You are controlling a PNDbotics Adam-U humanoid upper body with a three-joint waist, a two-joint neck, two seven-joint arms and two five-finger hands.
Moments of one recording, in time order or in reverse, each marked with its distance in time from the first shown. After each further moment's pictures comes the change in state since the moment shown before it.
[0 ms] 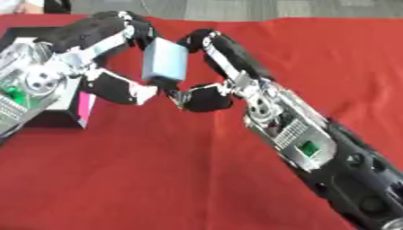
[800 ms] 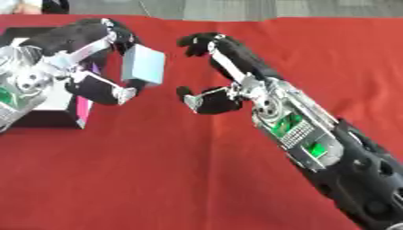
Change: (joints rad) left arm 0.056 0.072 0.024 0.032 -0.029 -0.008 -0.014; right arm 0.017 -0.027 -0.023 -0.005 0.030 -0.034 0.052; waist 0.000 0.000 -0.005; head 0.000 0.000
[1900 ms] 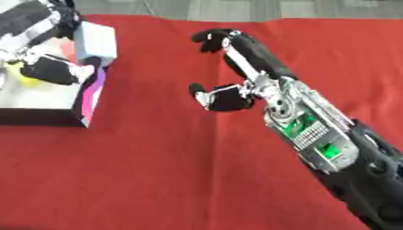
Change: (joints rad) left arm 0.143 0.147 0.187 0.016 0.059 0.090 0.132; right arm 0.001 -0.019 -0.005 -0.012 0.008 0.021 -0.008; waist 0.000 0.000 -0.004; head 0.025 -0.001
